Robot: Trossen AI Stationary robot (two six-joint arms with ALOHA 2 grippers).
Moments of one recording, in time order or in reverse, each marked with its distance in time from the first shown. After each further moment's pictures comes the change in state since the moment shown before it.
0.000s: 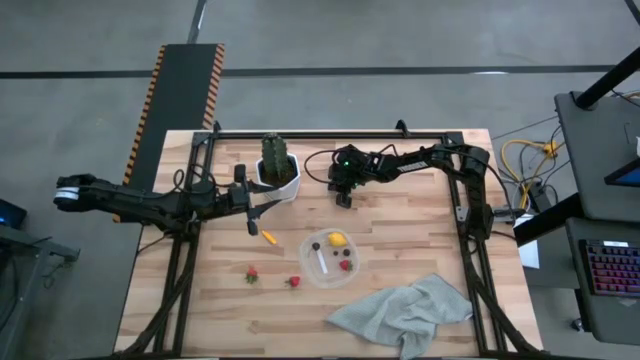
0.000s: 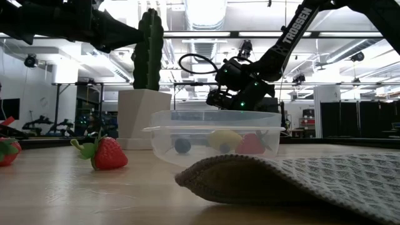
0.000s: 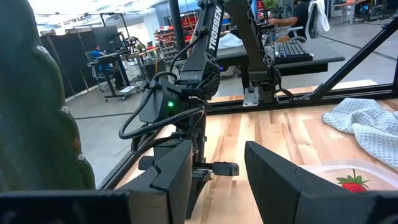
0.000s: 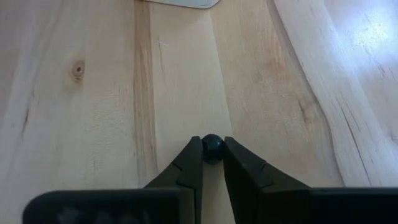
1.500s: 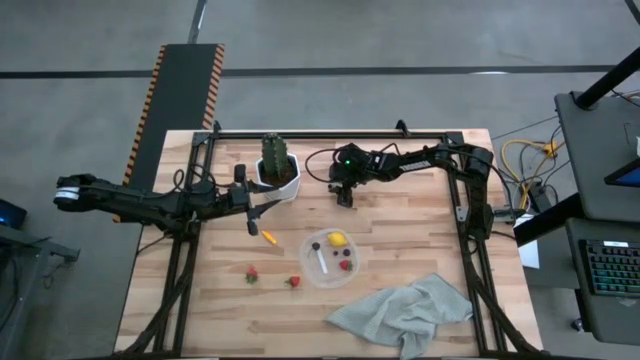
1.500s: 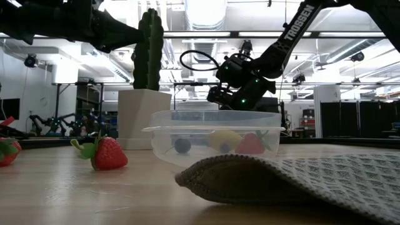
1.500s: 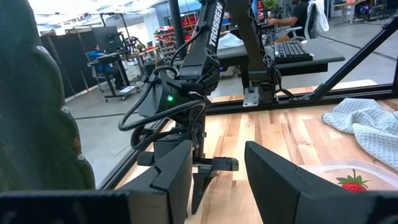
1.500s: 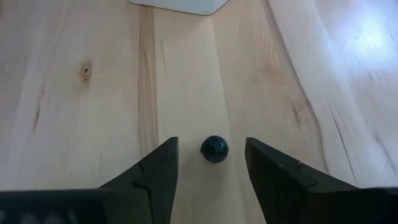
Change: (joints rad) left arm 0.000 0.000 0.000 0.000 0.000 0.000; right arm -0.004 -0.034 -0.001 -0.024 0.001 -0.019
